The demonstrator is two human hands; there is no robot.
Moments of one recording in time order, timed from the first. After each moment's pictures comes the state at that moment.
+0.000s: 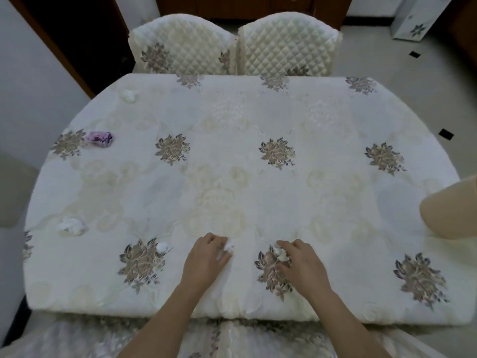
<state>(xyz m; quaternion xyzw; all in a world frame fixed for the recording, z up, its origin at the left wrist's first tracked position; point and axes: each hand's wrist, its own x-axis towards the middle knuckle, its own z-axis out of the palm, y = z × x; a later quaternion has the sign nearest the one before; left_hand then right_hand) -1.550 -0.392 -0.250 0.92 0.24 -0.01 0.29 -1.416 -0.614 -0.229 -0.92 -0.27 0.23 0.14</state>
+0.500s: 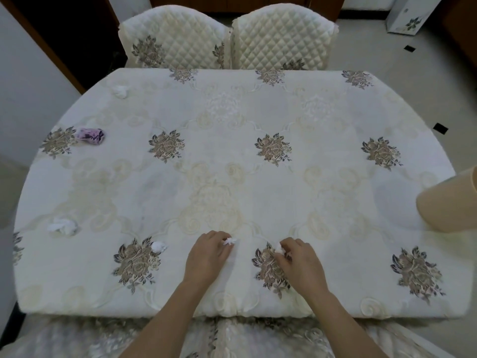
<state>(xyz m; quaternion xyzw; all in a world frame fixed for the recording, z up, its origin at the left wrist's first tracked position) -1.538 -0.402 -0.244 0.90 0.26 0.03 0.34 -1.423 -0.615 -0.231 -0.93 -0.22 0.19 0.23</state>
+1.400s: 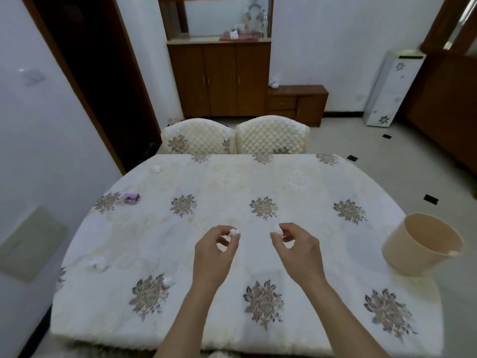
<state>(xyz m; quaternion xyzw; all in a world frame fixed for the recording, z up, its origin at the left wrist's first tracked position) -1.525 -0.470 -0.042 0.79 0.26 0.31 0.46 -1.412 -0.625 -0.039 -0.85 -0.22 0.01 0.47</state>
